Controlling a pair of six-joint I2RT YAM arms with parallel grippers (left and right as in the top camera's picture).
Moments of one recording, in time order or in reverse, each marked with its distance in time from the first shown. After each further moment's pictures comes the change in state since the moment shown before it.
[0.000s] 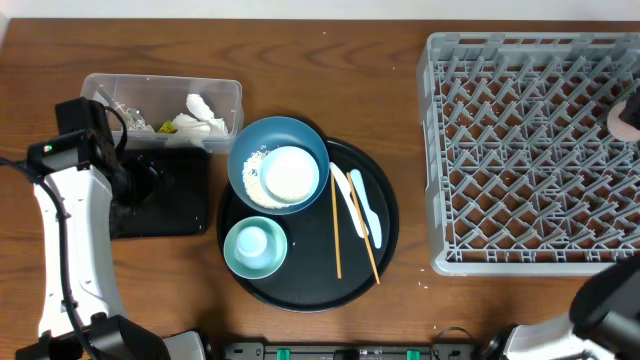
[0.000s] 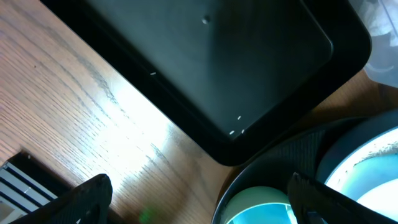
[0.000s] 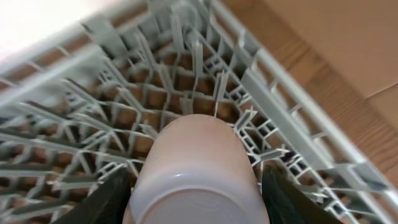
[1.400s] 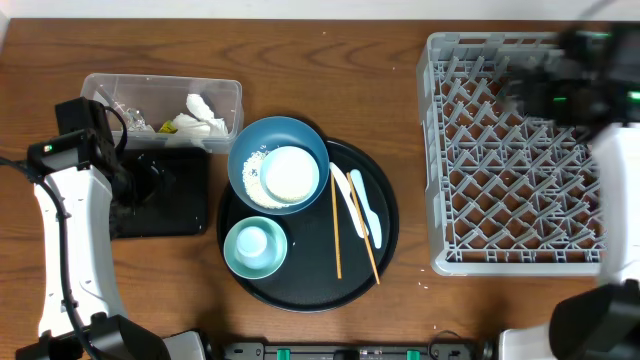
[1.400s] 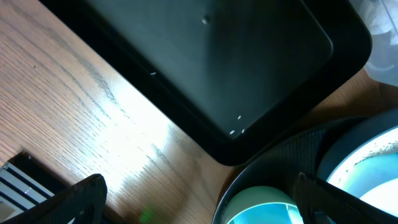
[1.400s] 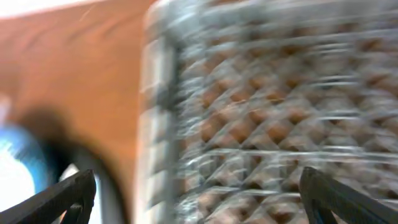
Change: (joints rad) left arm 0.000 0.000 0.000 0.000 0.000 0.005; right arm 0.407 -0.129 0.064 -0.345 -0.341 -0.087
